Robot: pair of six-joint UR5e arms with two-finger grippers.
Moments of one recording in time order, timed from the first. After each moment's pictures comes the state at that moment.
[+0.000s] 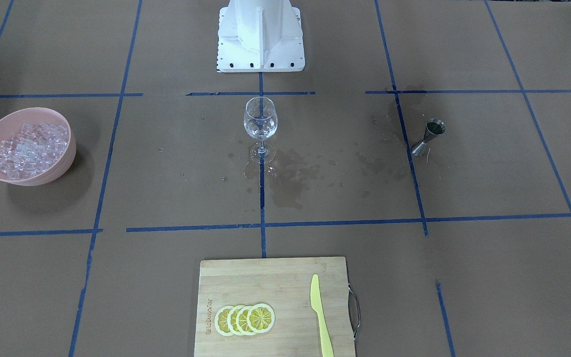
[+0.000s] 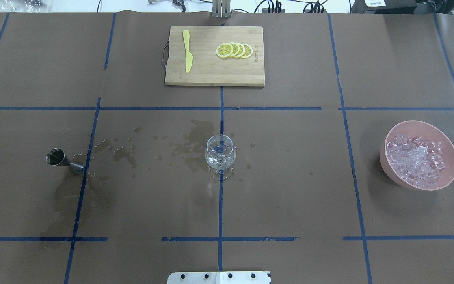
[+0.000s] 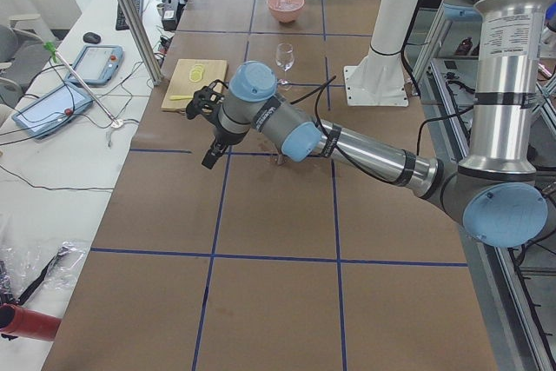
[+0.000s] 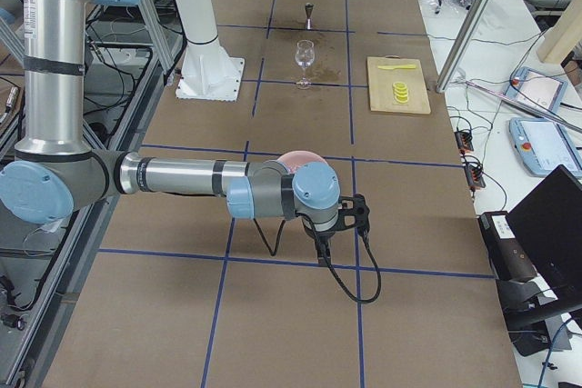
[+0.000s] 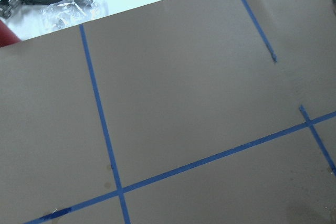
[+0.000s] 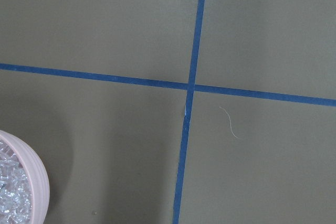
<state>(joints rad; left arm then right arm) -1.48 -1.57 -1.95 -1.95 -2.35 -0.22 1.63 -1.67 1.69 -1.46 2.42 -0.05</state>
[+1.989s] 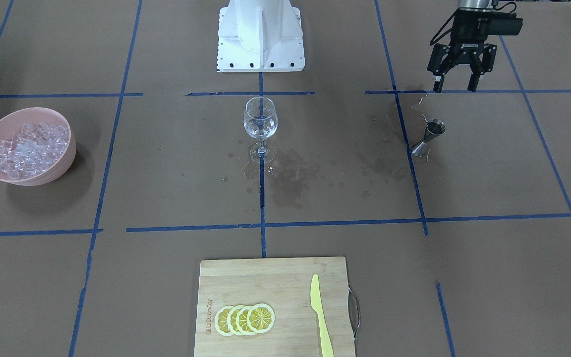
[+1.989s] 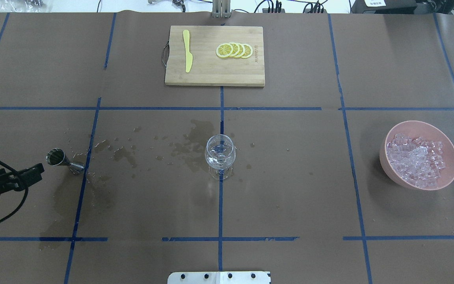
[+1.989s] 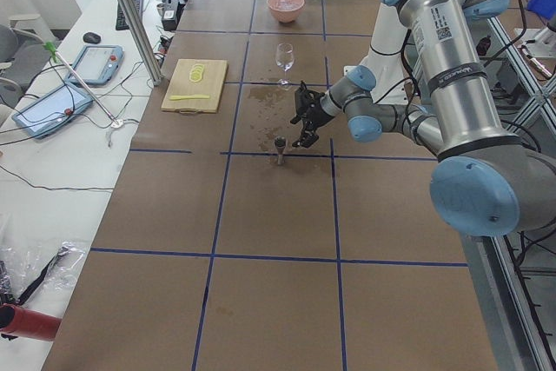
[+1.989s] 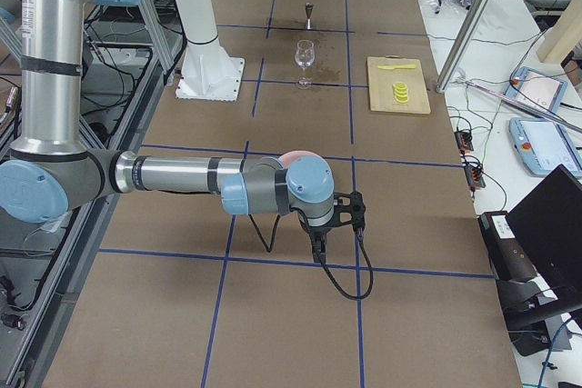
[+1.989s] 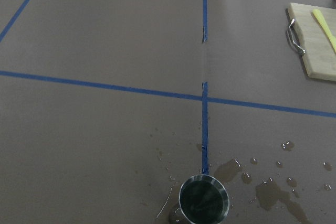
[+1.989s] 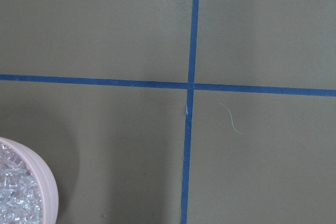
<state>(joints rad) -0.23 -1.10 -2.30 -2.20 -1.06 -1.54 1.62 -1.69 1.72 -1.45 2.42 0.03</state>
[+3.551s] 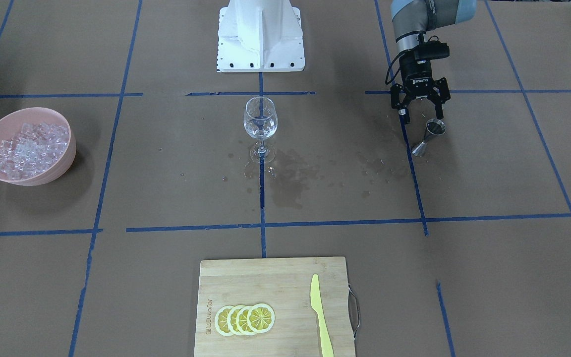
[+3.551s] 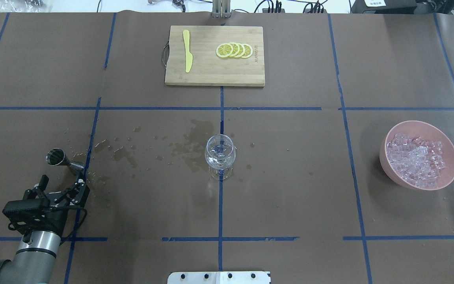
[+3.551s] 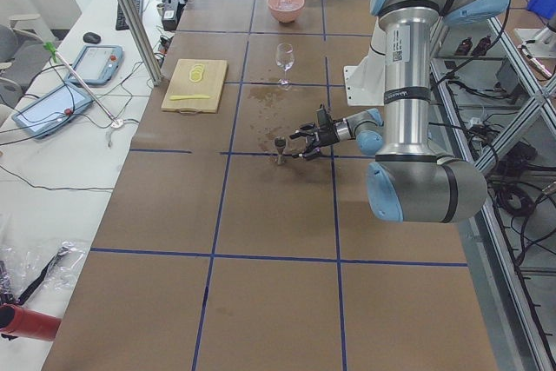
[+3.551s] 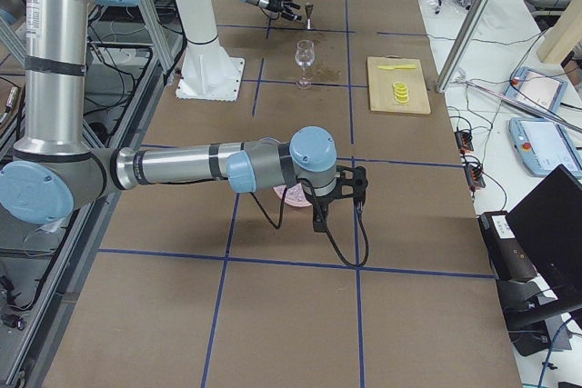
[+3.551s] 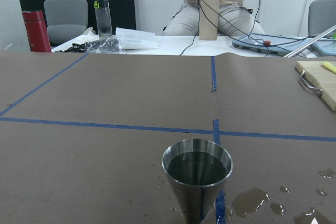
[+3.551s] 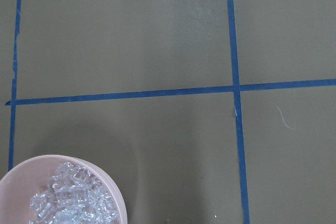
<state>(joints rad) 0.01 -1.40 -1.93 -1.83 -0.38 -1.91 1.57 -1.69 1.82 -1.46 2.47 0.25</state>
